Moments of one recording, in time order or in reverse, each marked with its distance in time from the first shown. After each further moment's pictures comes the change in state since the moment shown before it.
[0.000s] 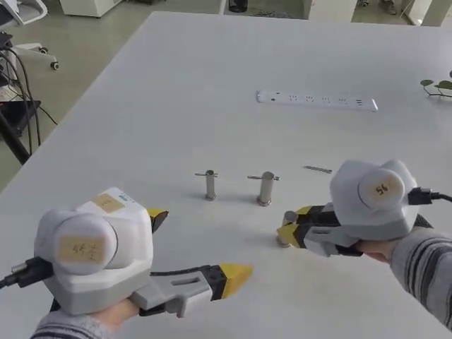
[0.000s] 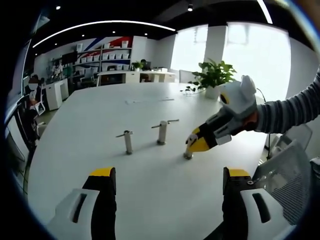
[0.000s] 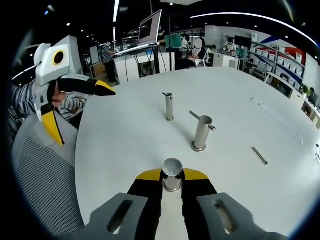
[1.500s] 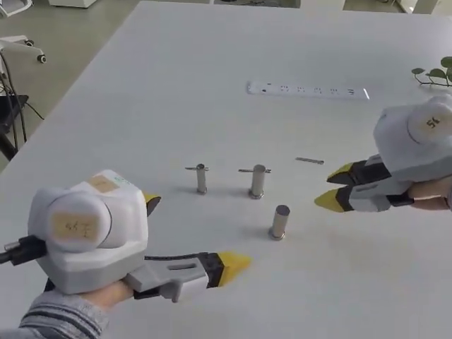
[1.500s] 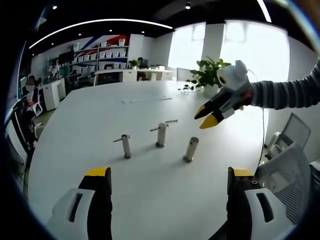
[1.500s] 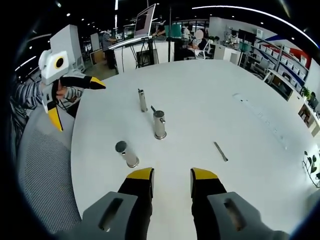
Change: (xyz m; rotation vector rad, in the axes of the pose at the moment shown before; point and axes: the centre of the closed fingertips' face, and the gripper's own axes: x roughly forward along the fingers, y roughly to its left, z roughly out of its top) left arm 0.008 0.002 0.009 0.007 0.028 -0.021; right arm -0.053 -0.072 0.002 -0.039 0.120 -0.008
